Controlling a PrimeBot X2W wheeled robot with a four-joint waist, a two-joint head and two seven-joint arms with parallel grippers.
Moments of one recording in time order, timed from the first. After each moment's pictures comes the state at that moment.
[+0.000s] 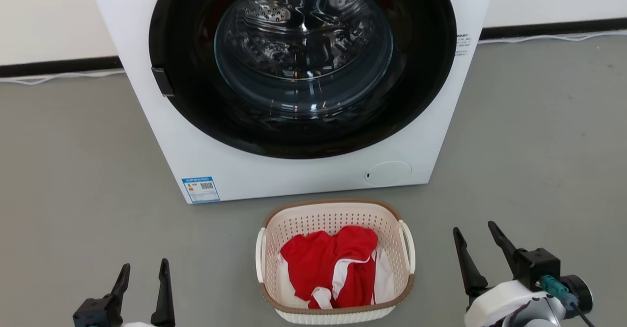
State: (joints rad) left arm 0.06 0.04 0.15 0.28 -0.09 -0.09 -0.25; right arm -0.13 -0.08 0.00 0.49 0.03 0.12 -0.25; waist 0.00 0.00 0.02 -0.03
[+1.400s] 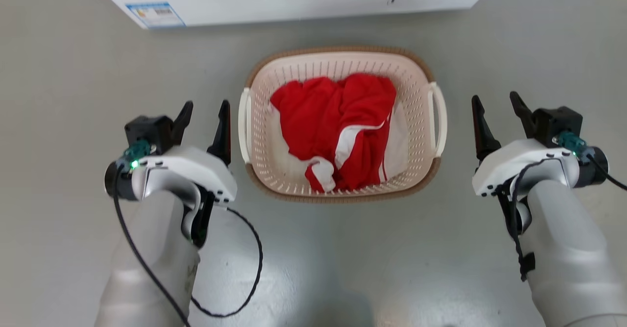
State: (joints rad) left arm -0.63 0.03 -0.08 0.77 -0.26 -0.09 -0.26; right arm -0.67 -0.07 -0.12 0.86 -0.02 0.12 -0.24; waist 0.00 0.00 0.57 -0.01
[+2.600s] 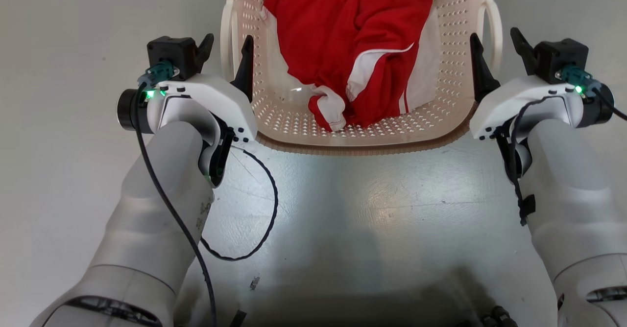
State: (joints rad) left arm -0.96 0.03 -0.33 1.01 -0.44 -0.03 -0.26; right arm -0.93 -0.07 -0.11 1.03 -0.06 0.12 -0.25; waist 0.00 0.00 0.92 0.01
